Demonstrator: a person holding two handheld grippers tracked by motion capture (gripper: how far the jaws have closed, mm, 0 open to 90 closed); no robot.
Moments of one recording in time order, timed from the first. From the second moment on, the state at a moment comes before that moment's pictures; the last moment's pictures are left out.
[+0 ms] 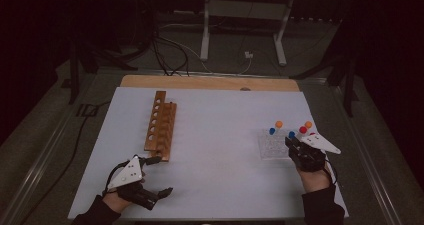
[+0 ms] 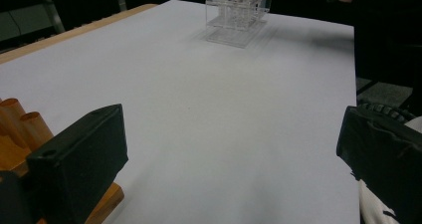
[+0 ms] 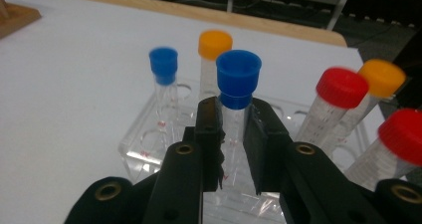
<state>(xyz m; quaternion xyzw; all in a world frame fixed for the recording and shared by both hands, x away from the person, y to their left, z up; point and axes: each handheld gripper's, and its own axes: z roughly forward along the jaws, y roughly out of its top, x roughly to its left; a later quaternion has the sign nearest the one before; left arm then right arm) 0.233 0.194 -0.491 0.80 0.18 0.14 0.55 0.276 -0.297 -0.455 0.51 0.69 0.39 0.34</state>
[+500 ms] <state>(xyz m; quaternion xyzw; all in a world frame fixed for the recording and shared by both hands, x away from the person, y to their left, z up) 0.234 0.194 -0.491 0.80 0.18 0.14 0.55 0.259 -0.286 -0.428 0.47 0.69 0.40 0.38</state>
